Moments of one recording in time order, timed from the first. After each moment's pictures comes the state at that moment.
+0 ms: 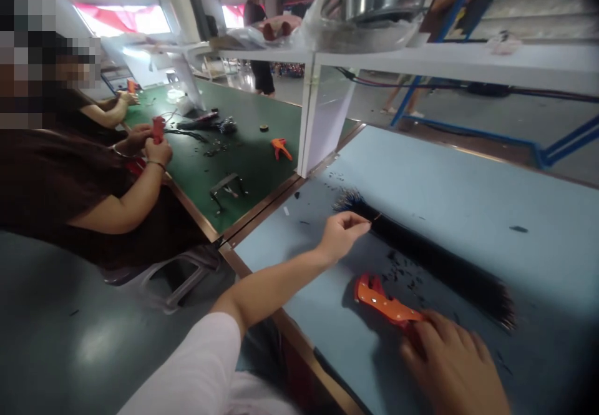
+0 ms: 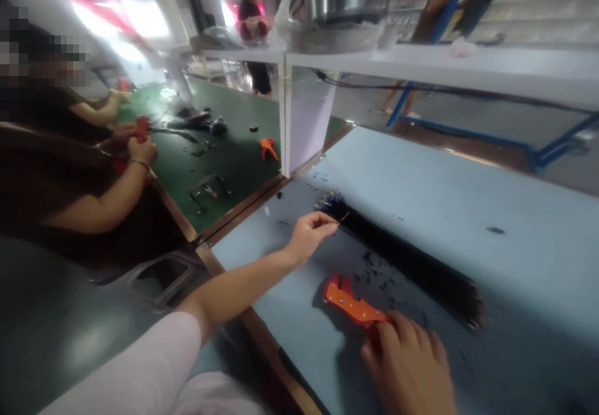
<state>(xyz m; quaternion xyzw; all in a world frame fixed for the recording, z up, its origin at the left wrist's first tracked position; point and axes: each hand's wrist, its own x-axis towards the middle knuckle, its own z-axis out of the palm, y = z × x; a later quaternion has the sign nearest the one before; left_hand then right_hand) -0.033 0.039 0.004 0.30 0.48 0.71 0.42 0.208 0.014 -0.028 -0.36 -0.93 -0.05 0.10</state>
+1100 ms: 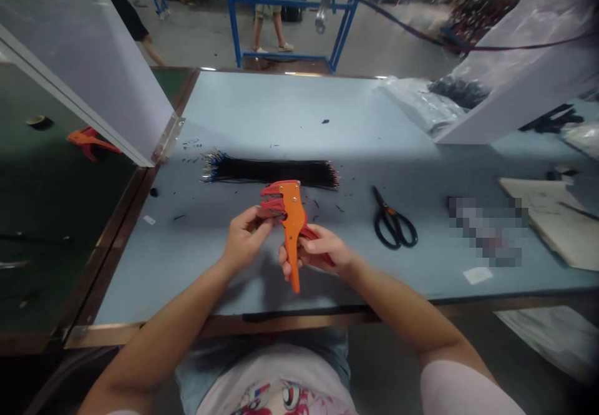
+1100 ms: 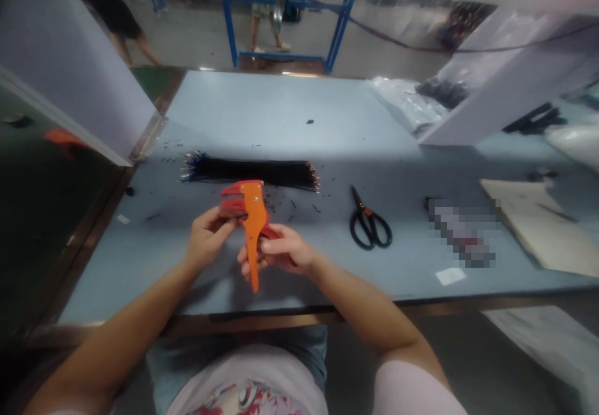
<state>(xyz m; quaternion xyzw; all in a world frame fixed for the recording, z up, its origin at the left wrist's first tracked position) 0.018 0.007 -0.013 0.55 0.45 0.54 0.45 0.201 0.008 -0.014 -0.13 -0.34 0.89 0.27</state>
